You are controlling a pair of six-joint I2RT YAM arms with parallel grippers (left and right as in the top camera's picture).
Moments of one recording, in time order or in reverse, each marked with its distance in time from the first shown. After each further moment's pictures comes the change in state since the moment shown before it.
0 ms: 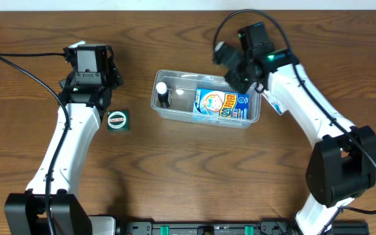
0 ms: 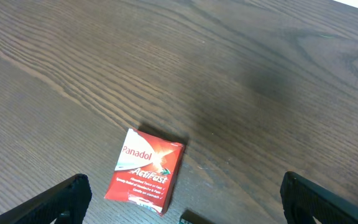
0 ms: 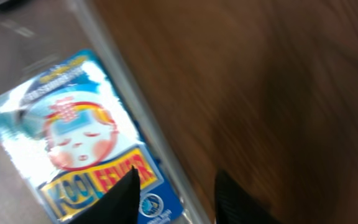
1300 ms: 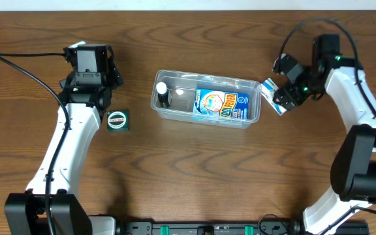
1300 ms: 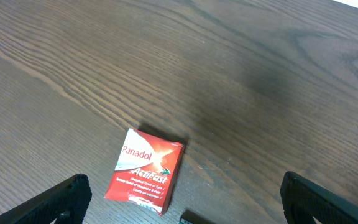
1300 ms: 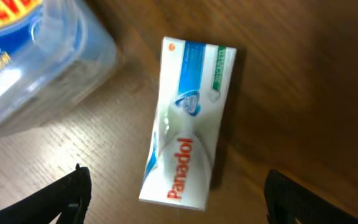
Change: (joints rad) left arm 0.000 0.000 0.000 0.000 0.000 0.000; right arm -0.394 -0.018 -0.174 -0.078 -0.151 -0.276
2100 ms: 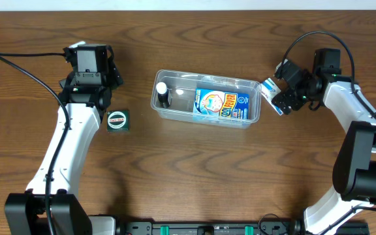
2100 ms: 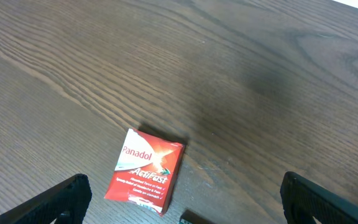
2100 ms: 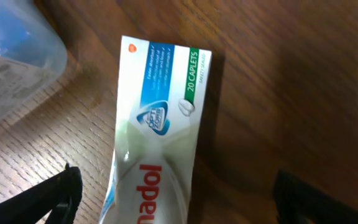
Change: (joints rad) left arm 0.000 0.000 0.000 0.000 0.000 0.000; right arm -0.037 0.000 -0.171 0.304 -0.050 -0.004
